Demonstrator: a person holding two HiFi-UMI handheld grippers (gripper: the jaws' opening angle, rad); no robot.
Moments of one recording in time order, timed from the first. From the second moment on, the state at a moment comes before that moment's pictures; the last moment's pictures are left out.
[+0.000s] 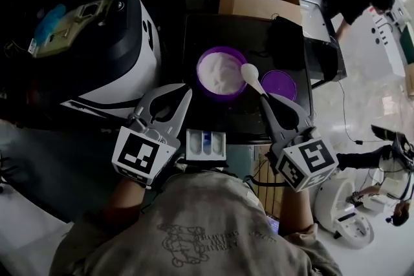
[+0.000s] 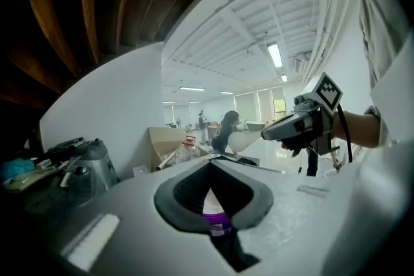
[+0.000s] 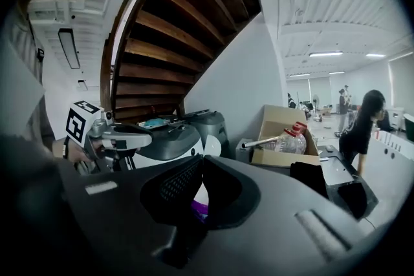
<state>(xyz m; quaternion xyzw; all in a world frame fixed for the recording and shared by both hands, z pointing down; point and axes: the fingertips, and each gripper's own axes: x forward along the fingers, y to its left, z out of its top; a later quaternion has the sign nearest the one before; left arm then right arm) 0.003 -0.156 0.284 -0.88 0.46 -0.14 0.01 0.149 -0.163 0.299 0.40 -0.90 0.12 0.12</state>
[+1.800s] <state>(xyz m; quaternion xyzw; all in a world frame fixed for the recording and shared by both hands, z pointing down) -0.041 -0.179 0.337 -0.86 0.49 -0.16 -0.06 0.097 -0.236 0.422 0.29 -0.86 0.17 0.38</state>
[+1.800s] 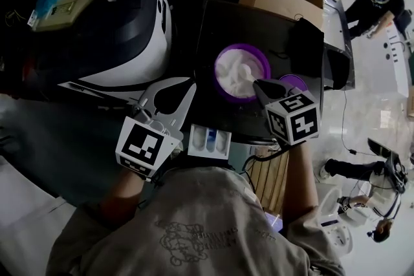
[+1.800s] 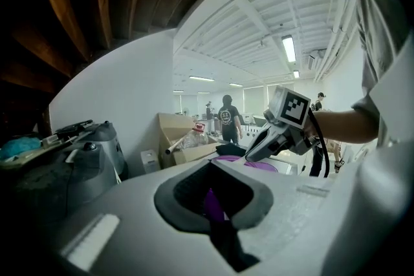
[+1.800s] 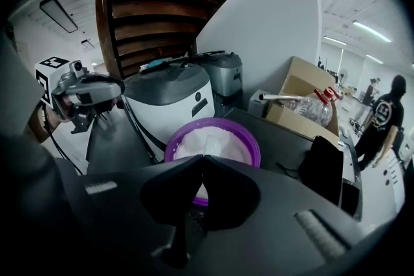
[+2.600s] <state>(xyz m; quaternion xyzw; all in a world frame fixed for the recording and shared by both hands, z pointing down) -0.062 -0.173 0.345 -0.85 0.50 -0.15 -0.06 0.080 -0.238 0.454 0.25 -0.84 0.17 0.45</state>
